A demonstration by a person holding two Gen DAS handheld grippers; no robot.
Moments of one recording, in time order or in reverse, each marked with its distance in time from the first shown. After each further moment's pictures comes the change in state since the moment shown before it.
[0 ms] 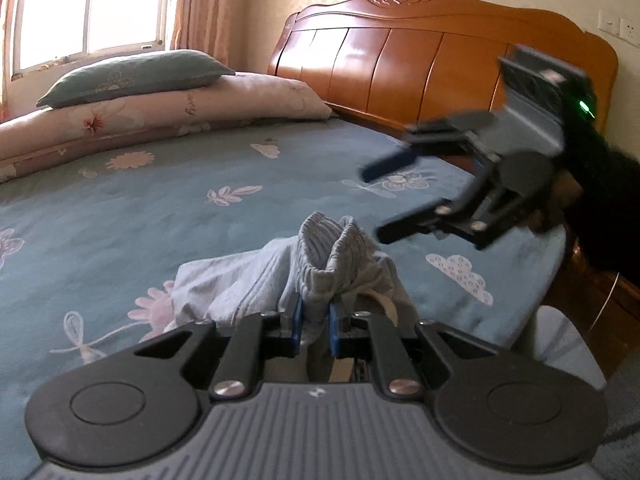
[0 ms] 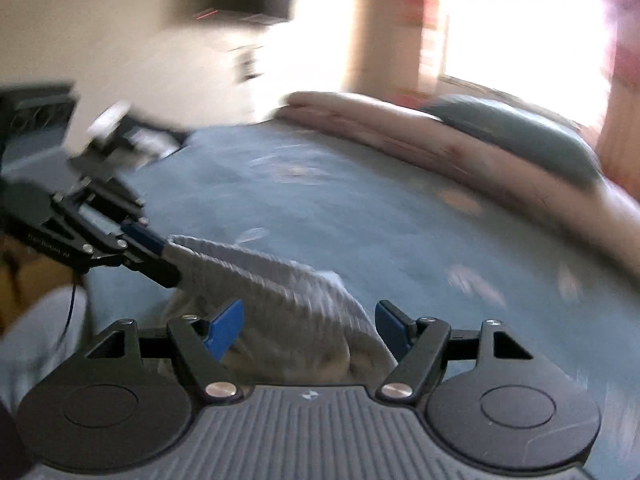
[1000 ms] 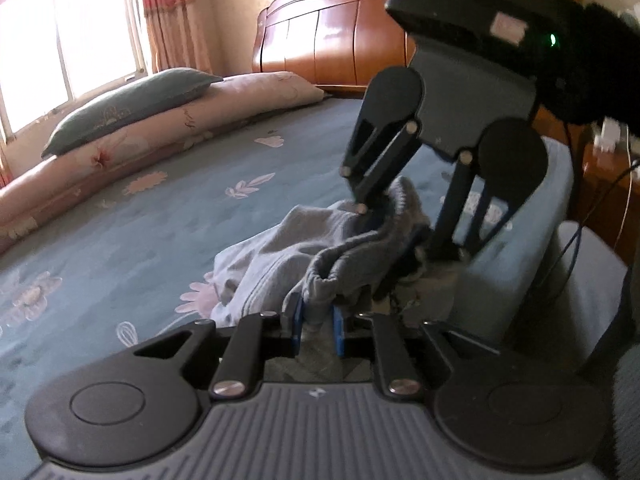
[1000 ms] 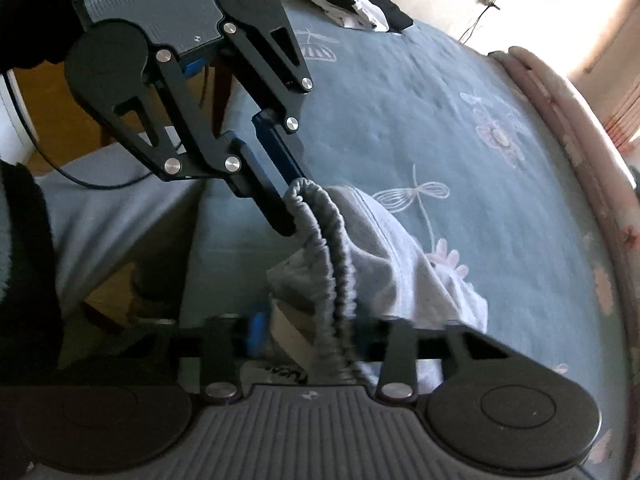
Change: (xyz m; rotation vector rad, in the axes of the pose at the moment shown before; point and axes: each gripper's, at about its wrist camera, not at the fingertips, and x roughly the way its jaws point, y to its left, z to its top) left arm -0.019 -0.004 -0.029 0.243 0.038 0.091; right arm 0.052 0.104 0.037 -0.527 0.337 0.299
